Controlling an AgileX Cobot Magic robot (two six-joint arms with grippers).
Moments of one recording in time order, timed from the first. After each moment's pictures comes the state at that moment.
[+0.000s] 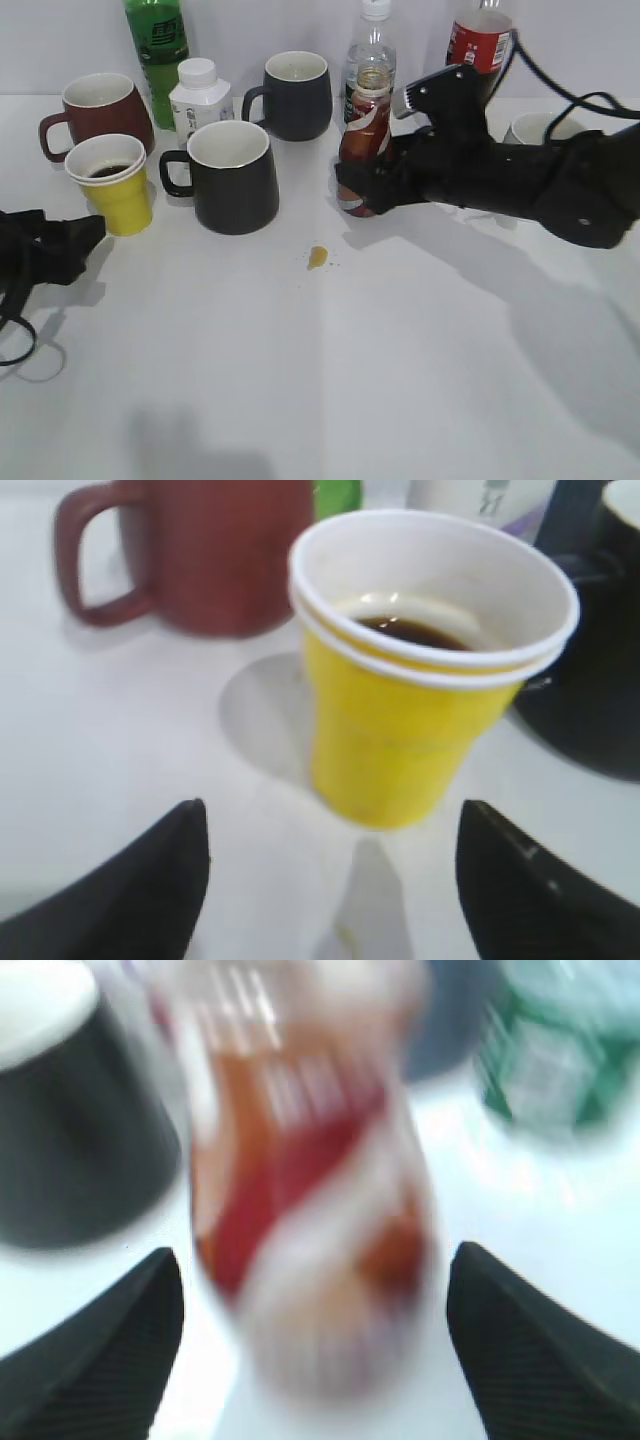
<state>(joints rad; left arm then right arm) -0.15 1.70 -0.32 0.20 -0.95 -0.18 0.40 1.98 -0.93 -0.62 -0.70 0.41</state>
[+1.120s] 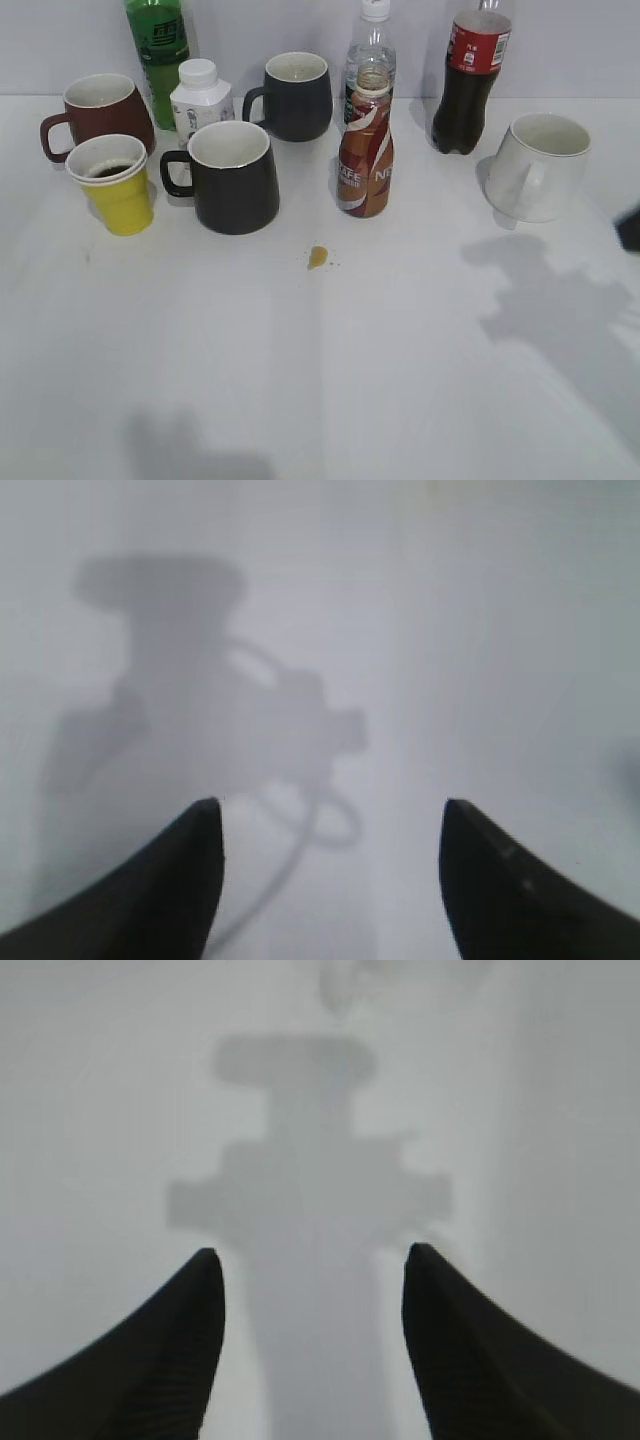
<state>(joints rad) -0.21 0.65 -0.65 0.10 1.13 -0.23 0.40 1.11 -0.77 -0.21 0.64 0.21</state>
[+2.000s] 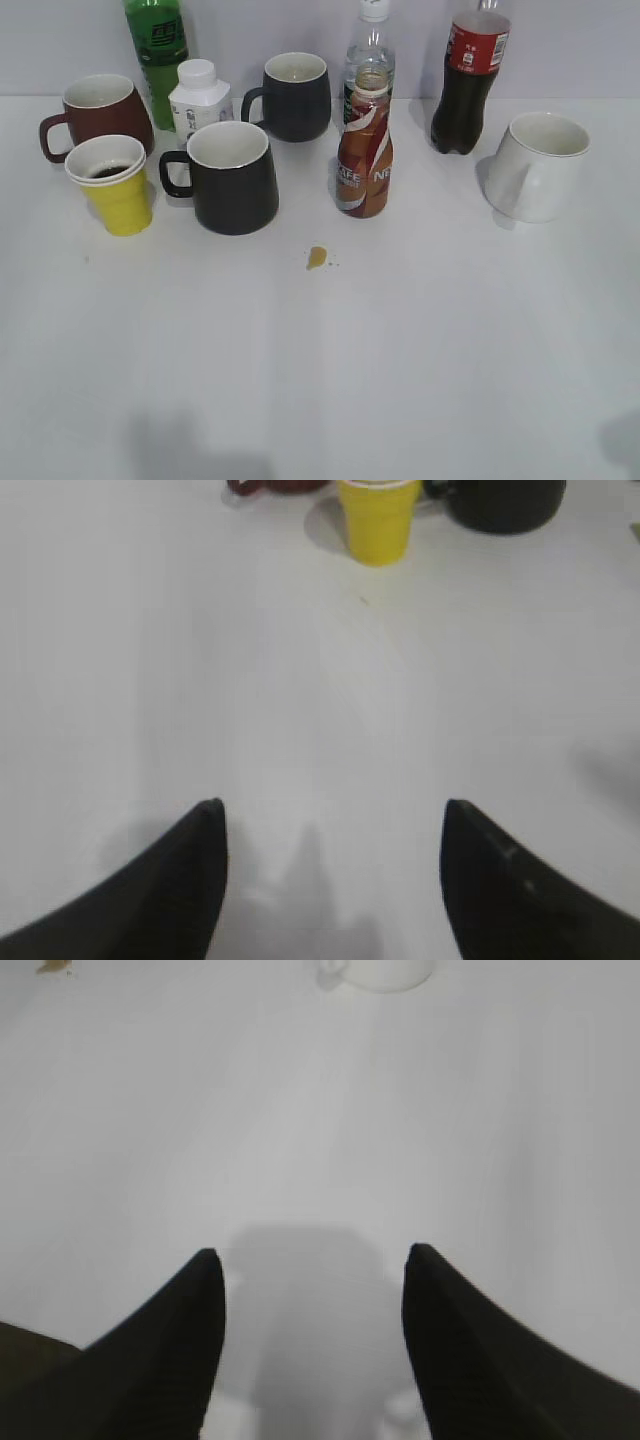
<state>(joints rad) -0.22 0.13 -0.52 0.06 1.09 0.01 0.40 0.17 -0.51 -0.07 1.04 0.03</state>
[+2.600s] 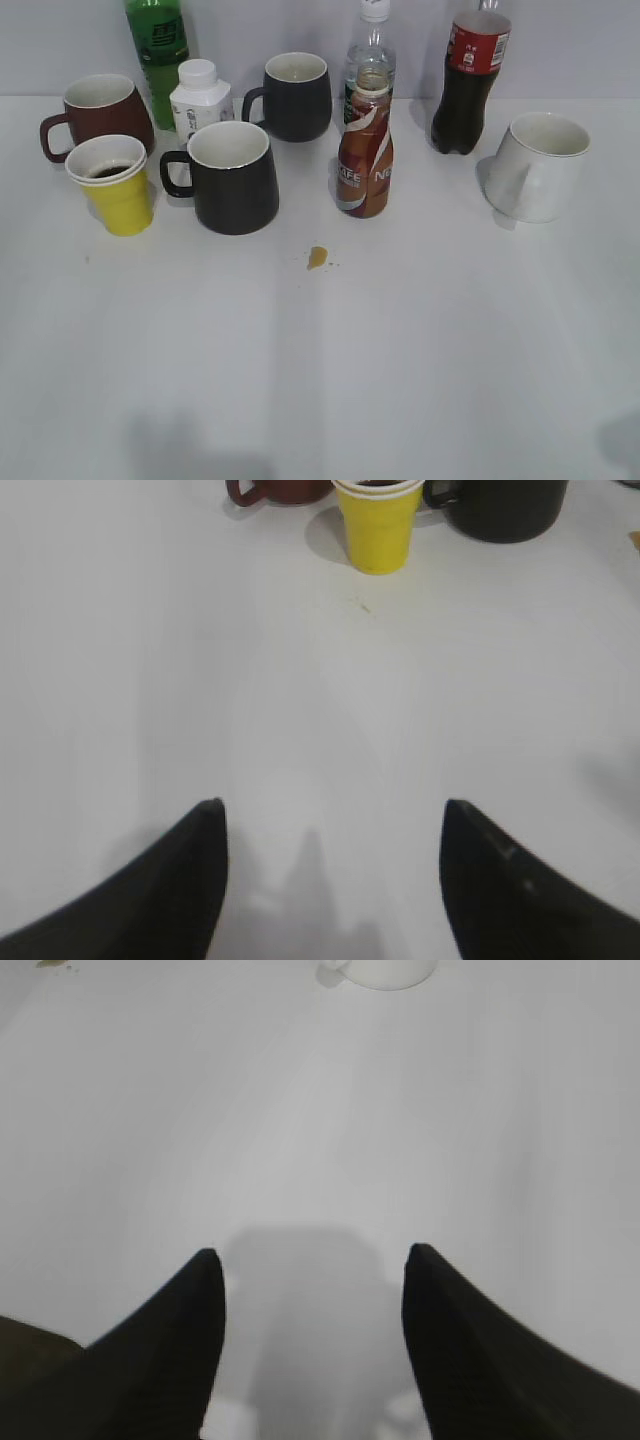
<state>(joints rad) -0.22 0.13 -0.52 0.06 1.07 0.02 0.40 0.16 -0.50 -0.07 1.04 0.02</state>
